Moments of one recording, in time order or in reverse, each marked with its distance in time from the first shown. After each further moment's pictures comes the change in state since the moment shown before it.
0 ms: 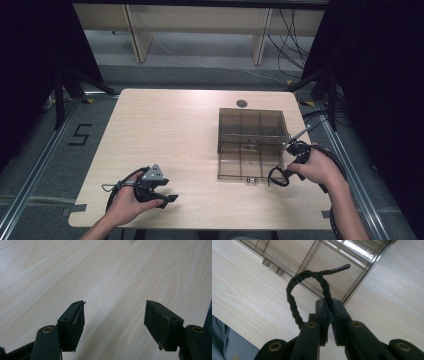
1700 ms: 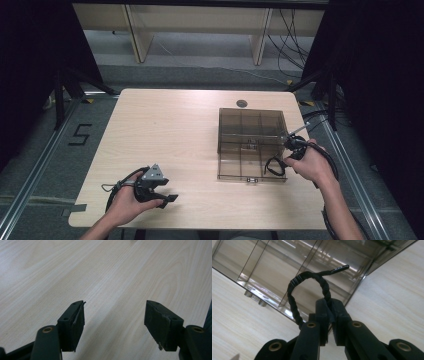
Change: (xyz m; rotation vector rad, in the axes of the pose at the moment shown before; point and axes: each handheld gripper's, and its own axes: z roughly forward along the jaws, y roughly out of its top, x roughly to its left) left arm 0.000 0.000 0.000 -0.003 0.000 0.004; right arm -0.005 0.014 0.007 -0.136 -0.108 -0.001
